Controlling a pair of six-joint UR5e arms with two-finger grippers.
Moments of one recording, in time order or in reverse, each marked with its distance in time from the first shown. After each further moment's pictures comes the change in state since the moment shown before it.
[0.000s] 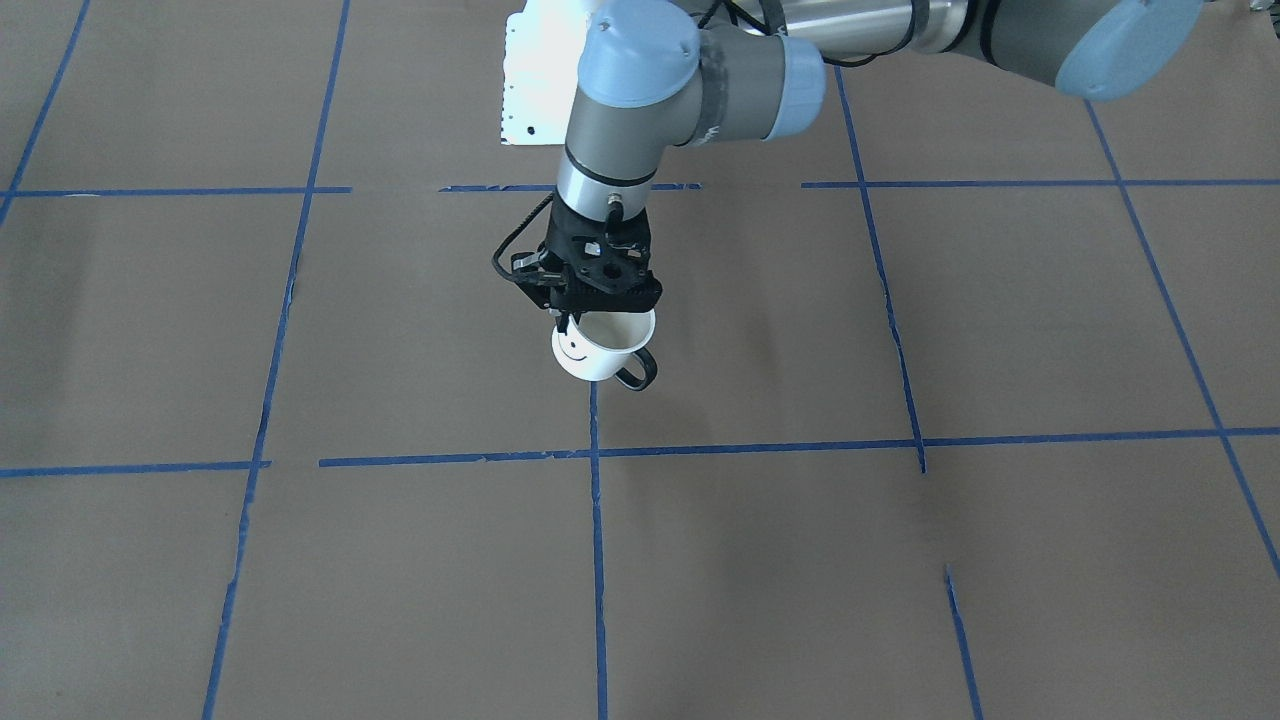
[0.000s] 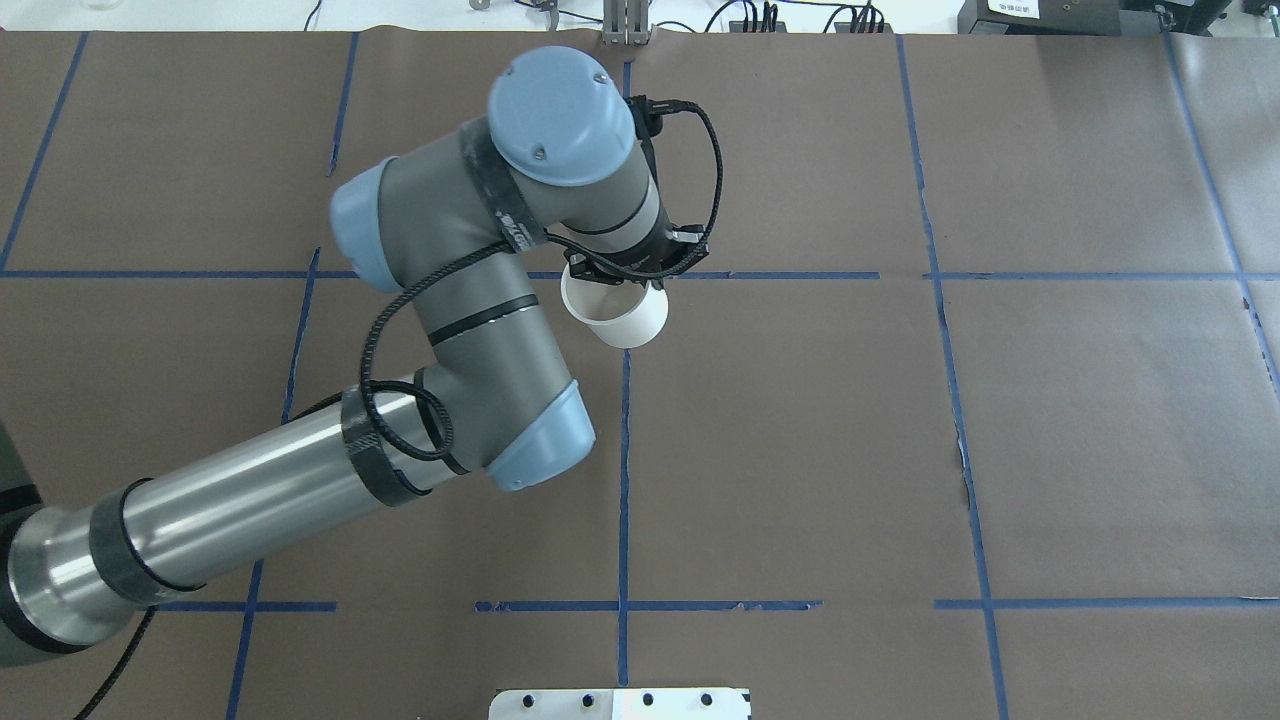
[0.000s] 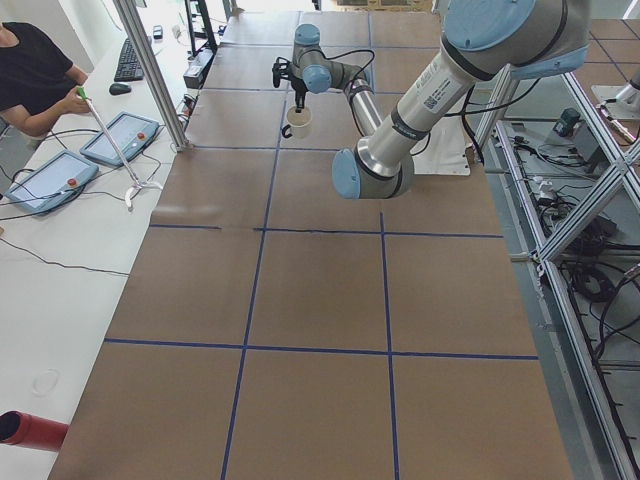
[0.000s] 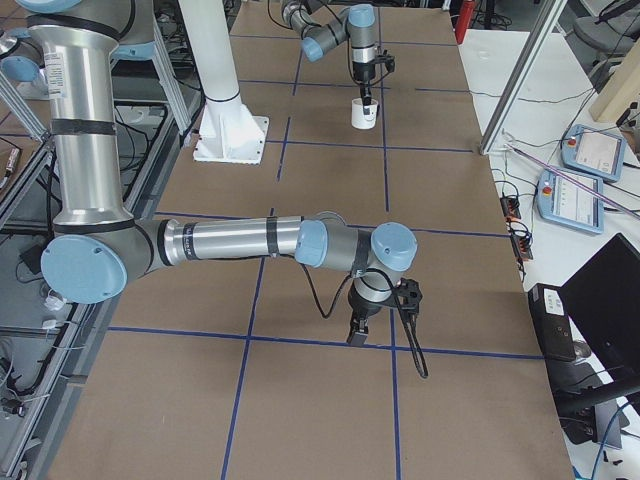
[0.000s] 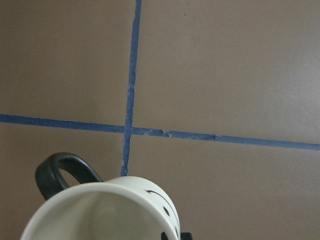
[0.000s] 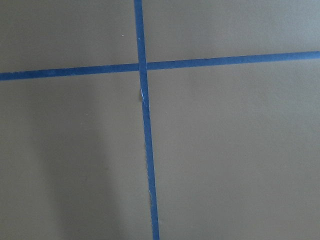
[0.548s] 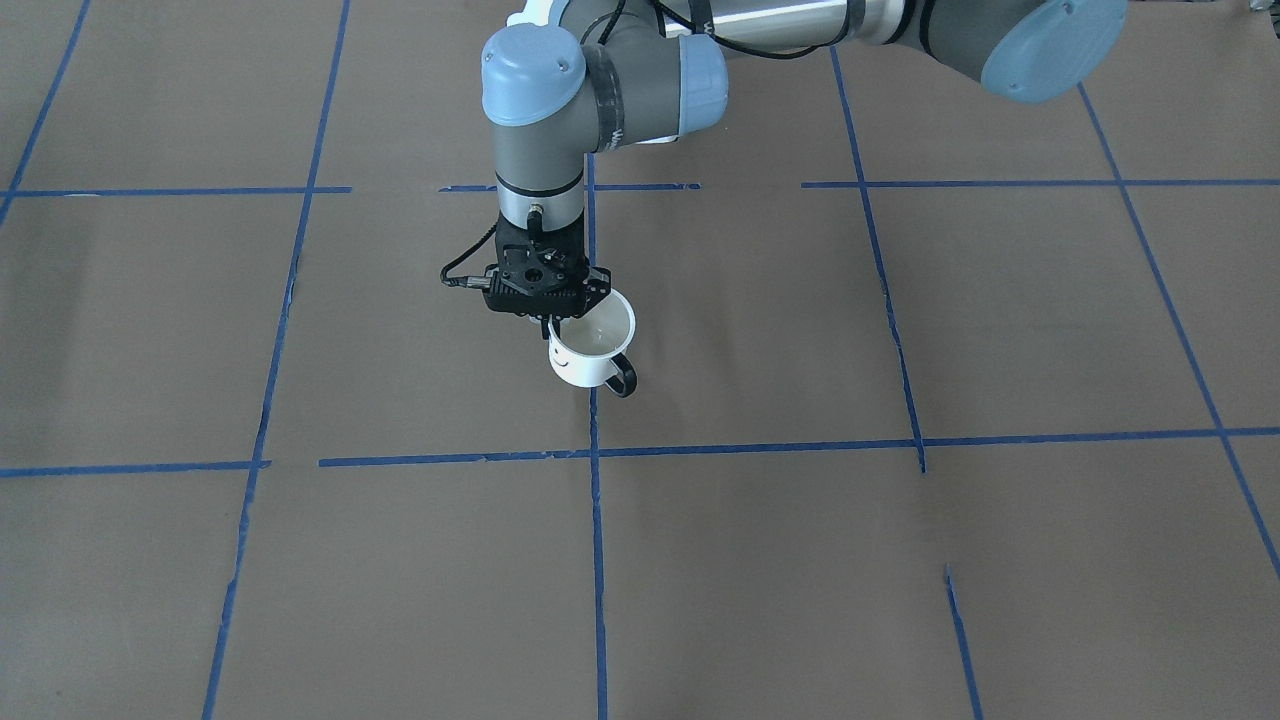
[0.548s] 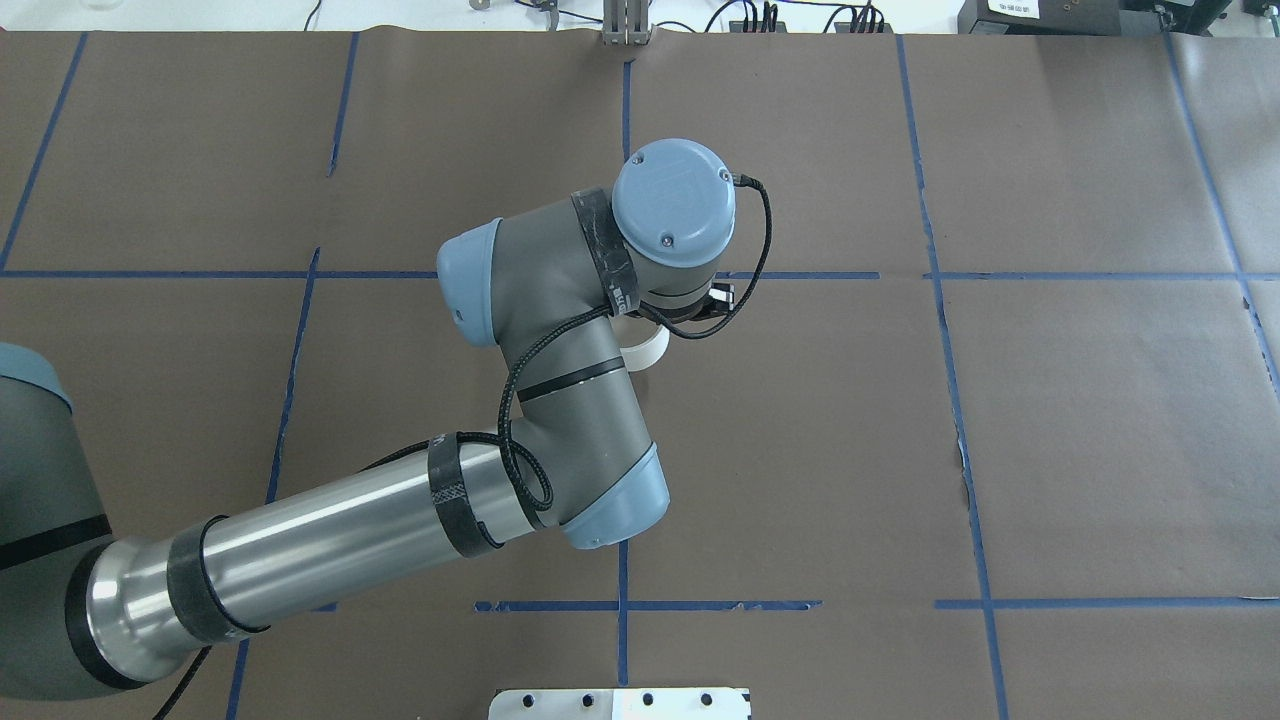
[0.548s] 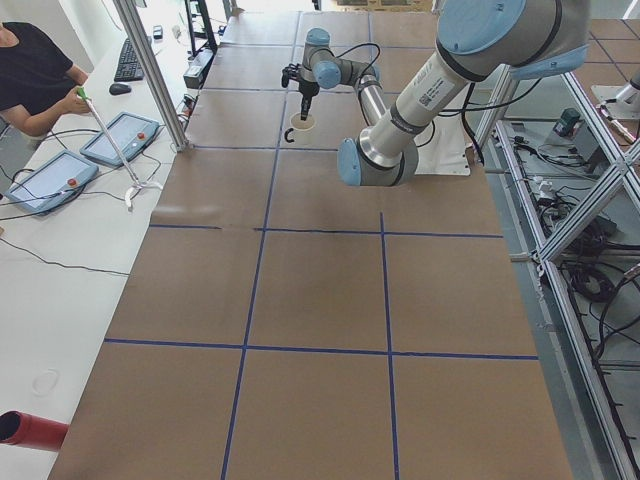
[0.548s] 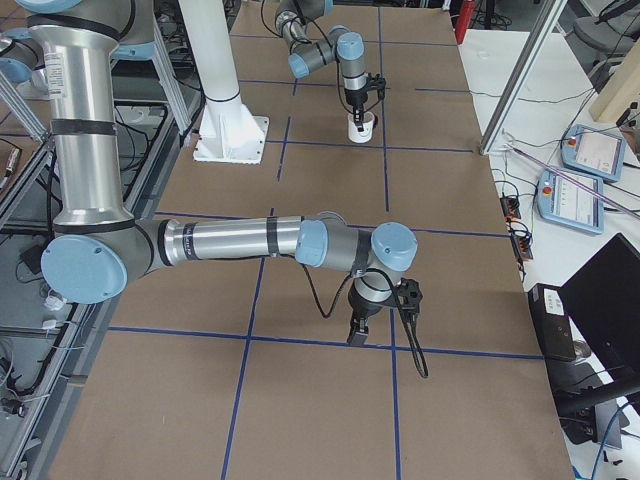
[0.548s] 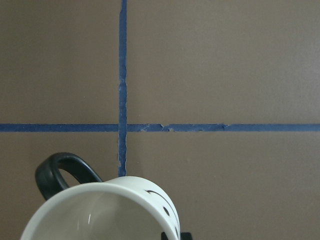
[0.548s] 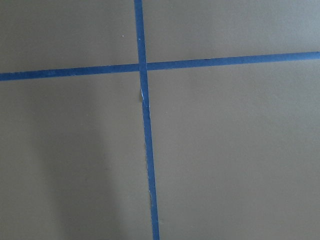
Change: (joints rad) left arm 0.078 -0.050 0.077 0.096 0.129 0.144; right arm 0.000 0.000 0.000 0.000 0.000 0.000
